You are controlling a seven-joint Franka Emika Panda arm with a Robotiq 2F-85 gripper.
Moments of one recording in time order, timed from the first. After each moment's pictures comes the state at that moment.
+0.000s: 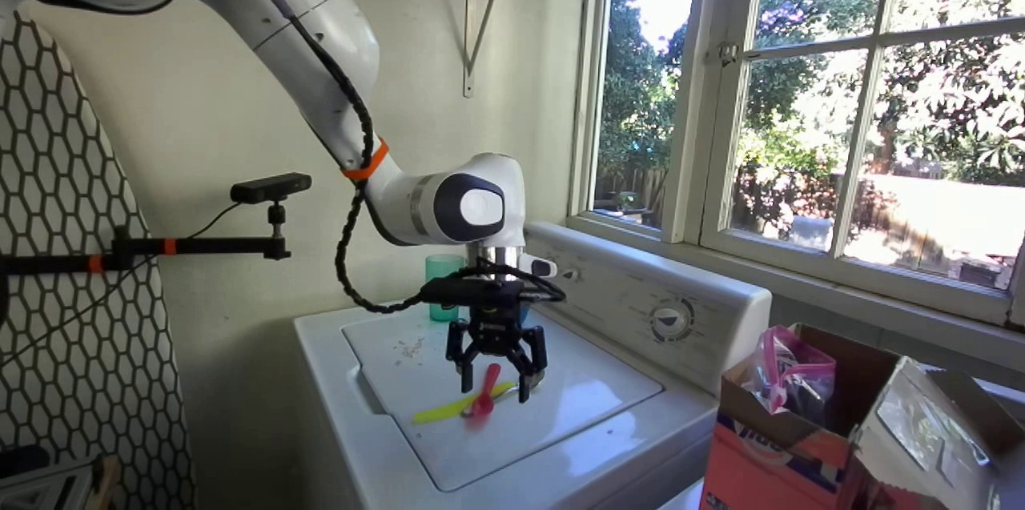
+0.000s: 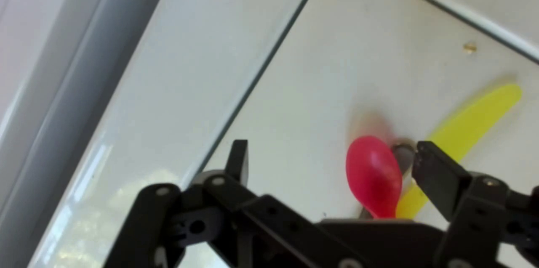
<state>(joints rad) 0.03 0.29 0.01 -2.13 -0.32 2.33 -0.31</state>
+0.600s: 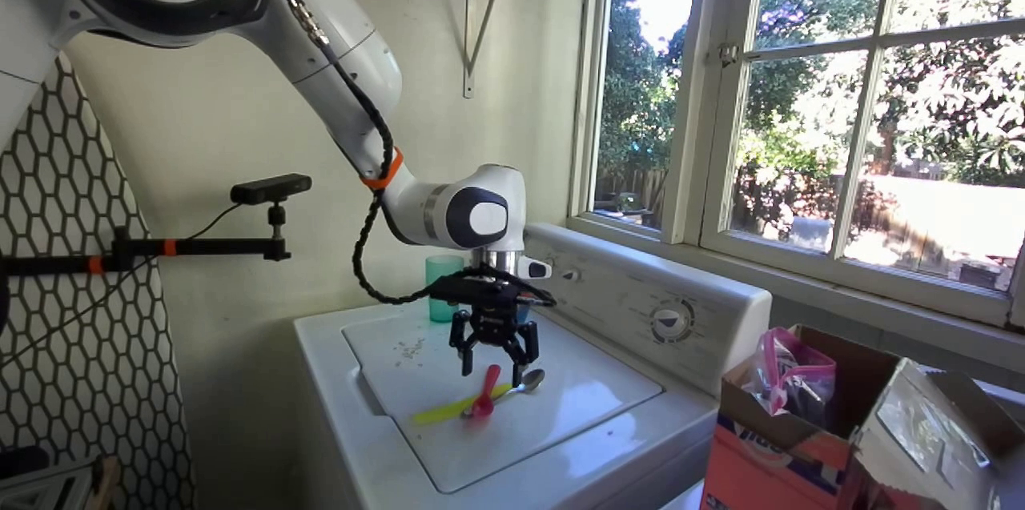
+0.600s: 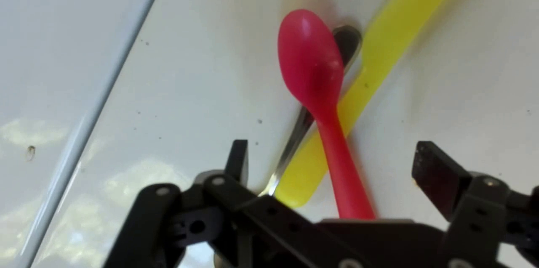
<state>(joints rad) 0.05 0.42 0.08 -1.99 -0.24 2.32 -0.27</state>
